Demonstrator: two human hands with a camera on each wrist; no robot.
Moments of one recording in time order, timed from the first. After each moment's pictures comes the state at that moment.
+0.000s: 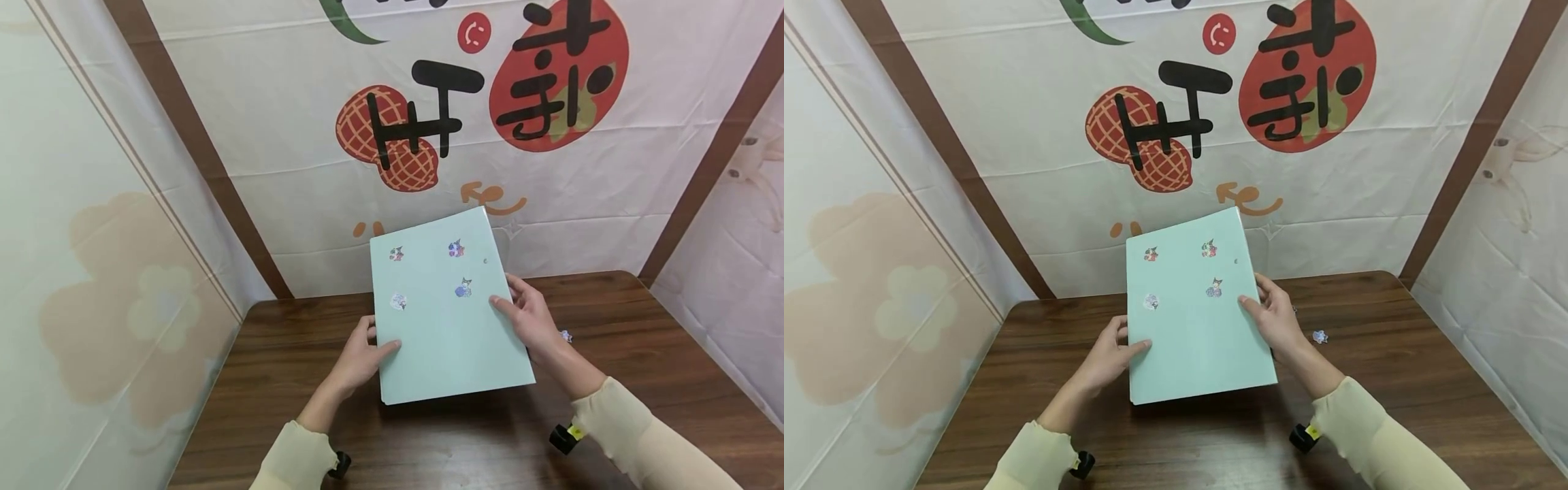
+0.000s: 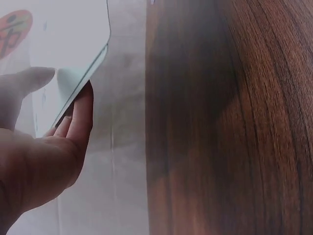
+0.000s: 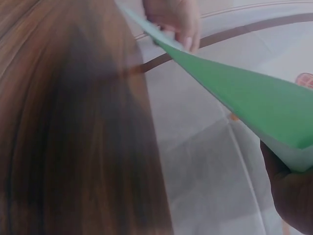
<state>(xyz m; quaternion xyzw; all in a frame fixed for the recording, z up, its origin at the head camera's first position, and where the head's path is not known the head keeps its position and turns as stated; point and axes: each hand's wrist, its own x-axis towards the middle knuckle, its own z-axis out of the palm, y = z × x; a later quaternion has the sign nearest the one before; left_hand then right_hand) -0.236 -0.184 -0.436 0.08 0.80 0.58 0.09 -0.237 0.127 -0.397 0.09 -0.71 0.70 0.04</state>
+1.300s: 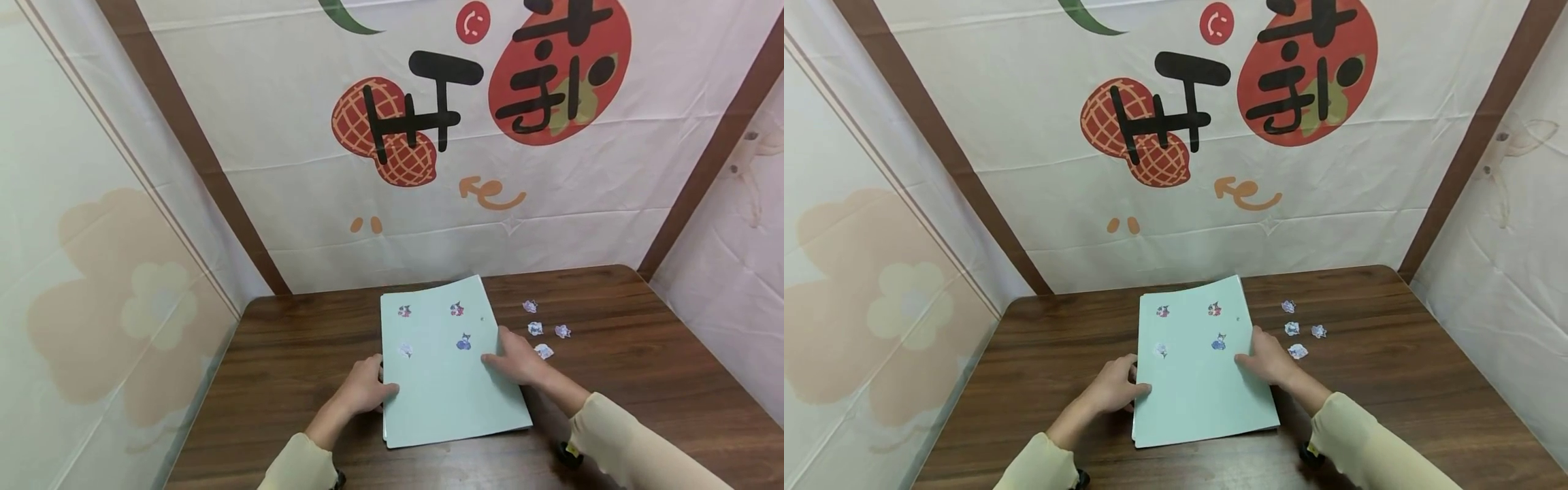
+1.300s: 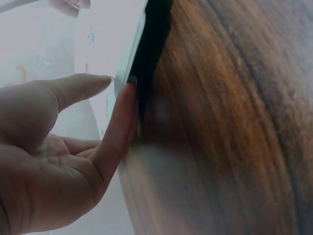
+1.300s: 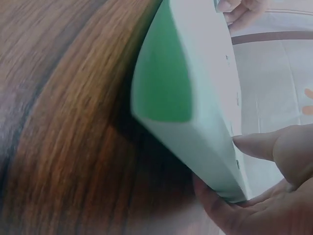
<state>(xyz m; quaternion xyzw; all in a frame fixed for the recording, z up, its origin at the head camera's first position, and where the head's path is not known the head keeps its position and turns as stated) -0.211 -0.182 -0.474 0.11 0.89 0.40 0.16 -0.229 0.130 -0.477 0.07 -0.94 0.34 -0.03</state>
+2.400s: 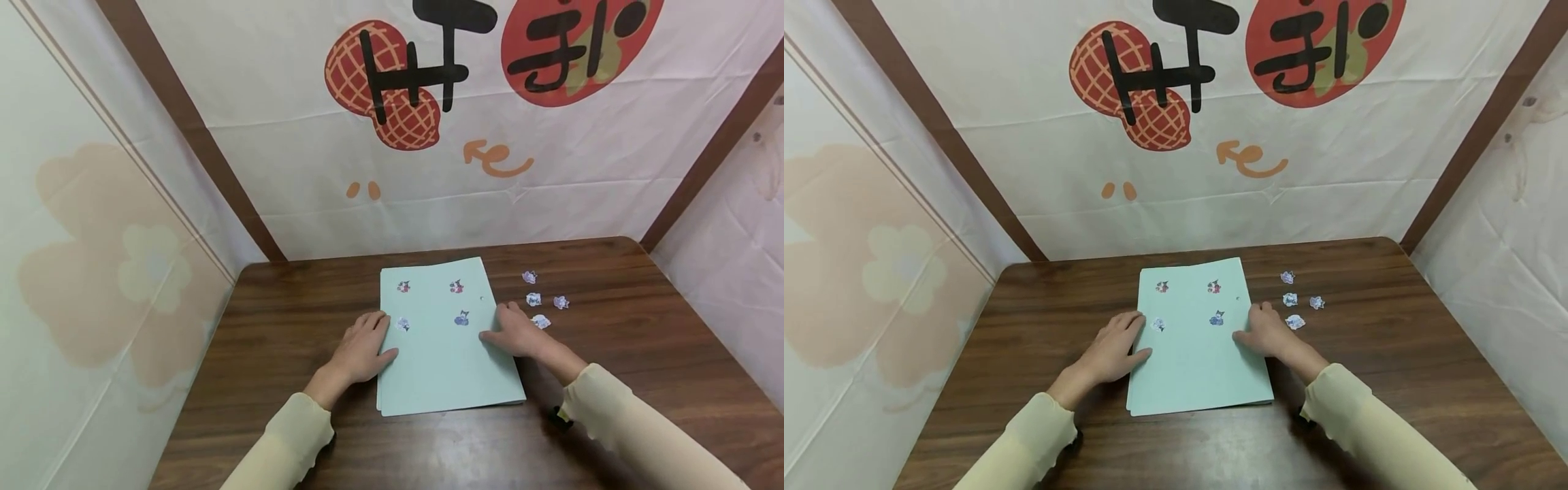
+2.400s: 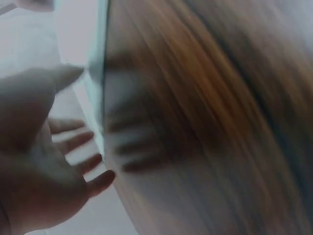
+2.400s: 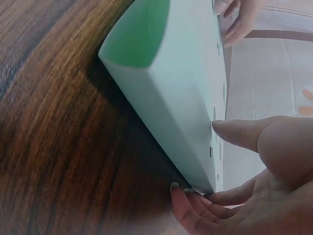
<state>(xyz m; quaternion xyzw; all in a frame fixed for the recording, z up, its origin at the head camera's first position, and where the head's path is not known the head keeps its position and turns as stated) -0.240 -0.187 -0.494 0.22 0.96 0.14 0.06 -0.242 0.132 -0.474 0.08 -0.96 0.24 -0.11</state>
